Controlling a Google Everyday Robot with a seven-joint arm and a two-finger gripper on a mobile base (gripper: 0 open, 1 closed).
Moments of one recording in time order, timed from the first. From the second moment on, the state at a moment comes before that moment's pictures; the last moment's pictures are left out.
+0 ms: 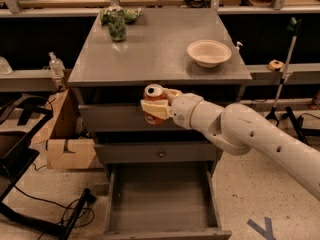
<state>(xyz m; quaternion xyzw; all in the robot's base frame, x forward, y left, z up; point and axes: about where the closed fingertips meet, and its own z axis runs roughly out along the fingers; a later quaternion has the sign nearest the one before) 0.634 -0.008 0.800 -0.31 0.69 0.27 0.60</state>
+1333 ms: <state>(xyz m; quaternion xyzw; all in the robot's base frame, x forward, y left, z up) 0.555 0.013 0.606 -0.31 0.69 0.35 0.55</state>
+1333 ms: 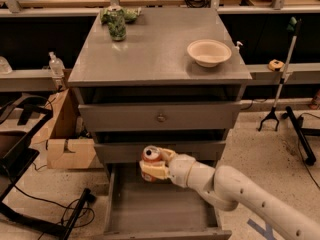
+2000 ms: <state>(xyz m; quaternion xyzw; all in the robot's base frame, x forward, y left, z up) 0.542 0.028 0.466 -0.36 0.72 0.32 0.50</state>
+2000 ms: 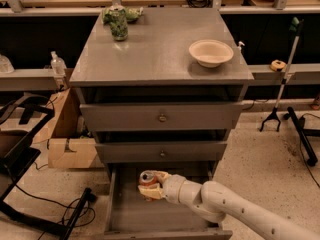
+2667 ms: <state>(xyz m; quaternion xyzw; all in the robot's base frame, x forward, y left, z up) 0.542 0.033 0.461 -0.37 0.72 0.33 0.50</state>
